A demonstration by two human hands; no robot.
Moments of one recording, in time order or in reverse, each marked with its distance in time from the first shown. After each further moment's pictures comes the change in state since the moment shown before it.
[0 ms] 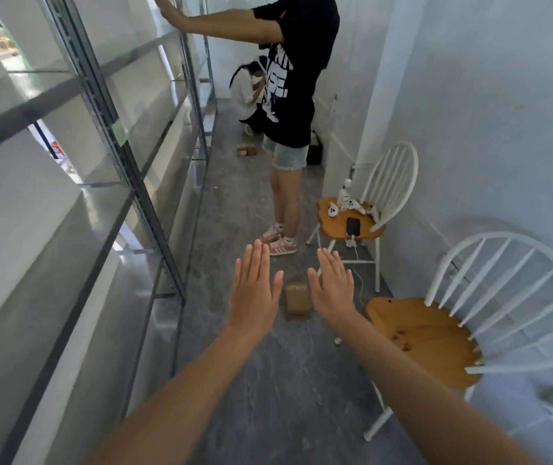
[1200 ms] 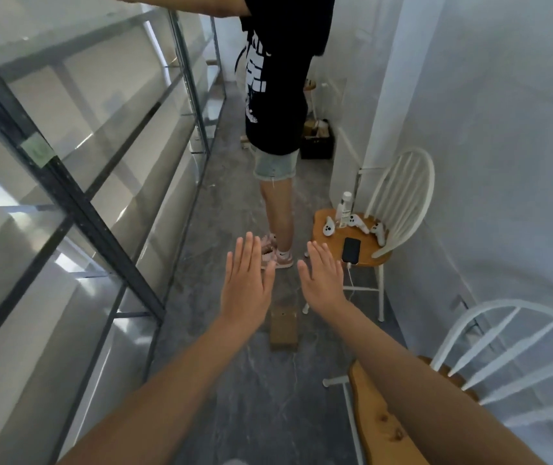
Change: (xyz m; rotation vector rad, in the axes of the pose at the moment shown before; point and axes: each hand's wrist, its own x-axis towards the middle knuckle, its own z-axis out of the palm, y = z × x) left_hand 0.265 0.071 0.139 -0.005 0.004 -0.131; right_hand 0.306 0.114 -0.036 -0.001 -0.119 -0.095
